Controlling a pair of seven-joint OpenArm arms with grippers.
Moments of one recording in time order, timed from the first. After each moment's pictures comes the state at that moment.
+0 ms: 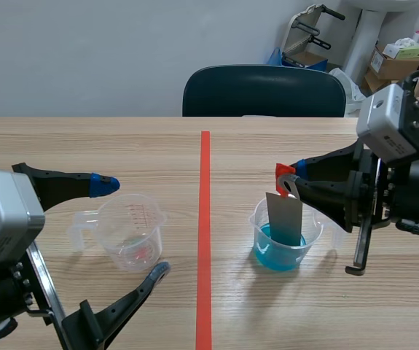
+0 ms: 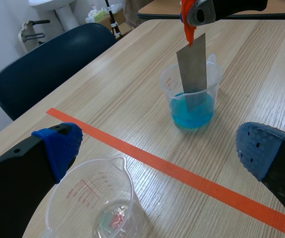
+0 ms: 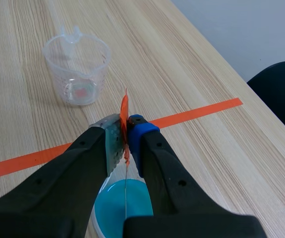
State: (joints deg) left arm 26.2 -43.8 22.0 104.1 -3.5 -13.9 -27.3; right arm -8.4 40.3 -12.1 92.6 1.9 45.3 24.1
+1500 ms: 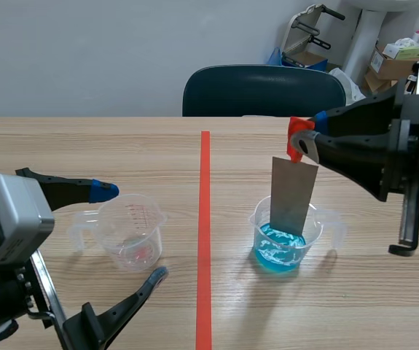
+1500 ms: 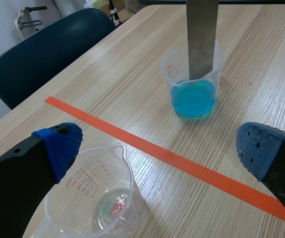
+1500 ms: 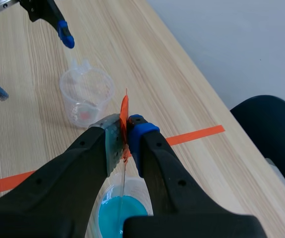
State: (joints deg) left arm 26.2 -43.8 22.0 104.1 -3.5 -13.9 -24.2; right arm -17.2 47.8 -1.5 111.2 15.0 45.4 13.9
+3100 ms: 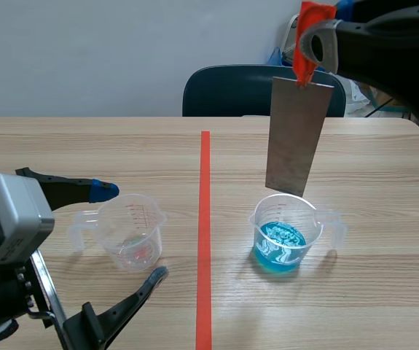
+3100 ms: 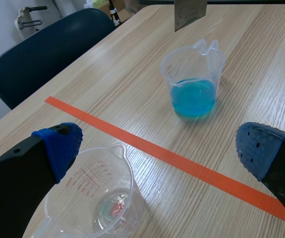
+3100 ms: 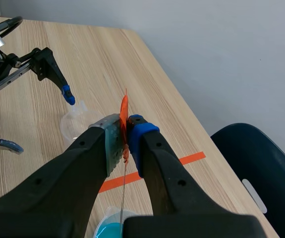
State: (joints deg) left arm 26.2 -43.8 22.0 104.1 -3.5 -13.9 -24.3; right arm -18.5 49.4 10.9 126.4 38.3 45.4 -6.6
